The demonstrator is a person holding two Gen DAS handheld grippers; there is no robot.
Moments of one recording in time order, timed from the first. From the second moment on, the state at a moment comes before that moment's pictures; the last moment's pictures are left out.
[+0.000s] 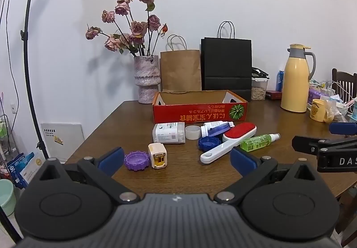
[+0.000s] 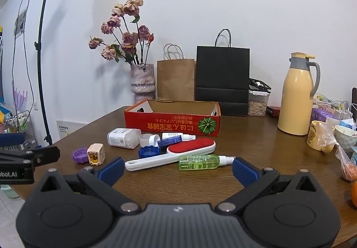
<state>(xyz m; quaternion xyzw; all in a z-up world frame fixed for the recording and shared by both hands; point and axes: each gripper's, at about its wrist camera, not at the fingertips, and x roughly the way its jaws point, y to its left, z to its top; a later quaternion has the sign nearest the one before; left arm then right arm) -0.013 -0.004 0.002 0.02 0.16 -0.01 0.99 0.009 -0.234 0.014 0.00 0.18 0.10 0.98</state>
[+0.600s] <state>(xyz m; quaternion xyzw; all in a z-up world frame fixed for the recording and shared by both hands) -0.014 -0.004 0.004 0.02 0.16 -0.01 0.99 0.008 -0.234 0.016 0.00 0.17 0.10 0.98</state>
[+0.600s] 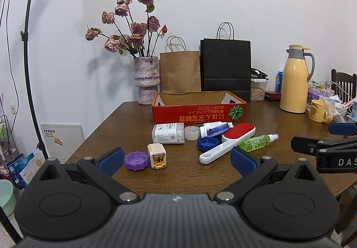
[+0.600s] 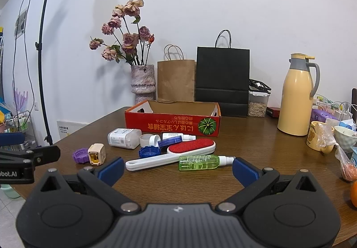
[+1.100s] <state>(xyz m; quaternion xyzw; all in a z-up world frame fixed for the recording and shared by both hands) -0.015 -0.004 0.006 0.02 0.15 -0.01 0.99 0.007 -0.234 0.016 0.00 0.17 0.10 0.98</state>
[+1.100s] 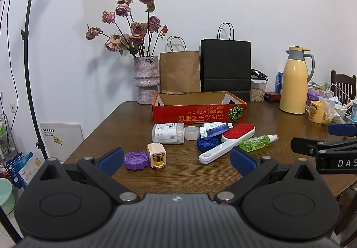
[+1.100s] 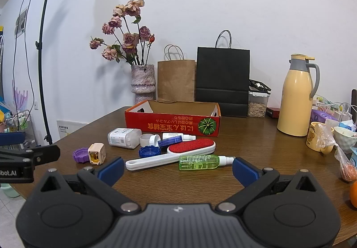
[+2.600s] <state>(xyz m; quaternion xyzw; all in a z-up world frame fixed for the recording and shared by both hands) -0.005 0.001 0.001 0.01 0.16 -0.01 0.99 0.015 -0.235 0.015 -0.01 0.18 0.10 0.98</state>
